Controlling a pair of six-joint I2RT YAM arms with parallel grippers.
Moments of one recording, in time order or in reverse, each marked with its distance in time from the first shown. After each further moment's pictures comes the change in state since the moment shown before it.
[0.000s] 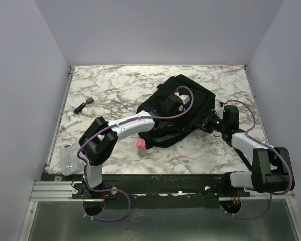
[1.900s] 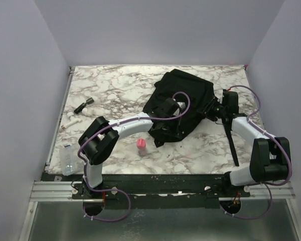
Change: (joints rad) left arm 0.018 -0.005 -0.084 -0.089 0.053 0.010; right arm -0.001 0.130 0.298 -0.267 0.311 -0.200
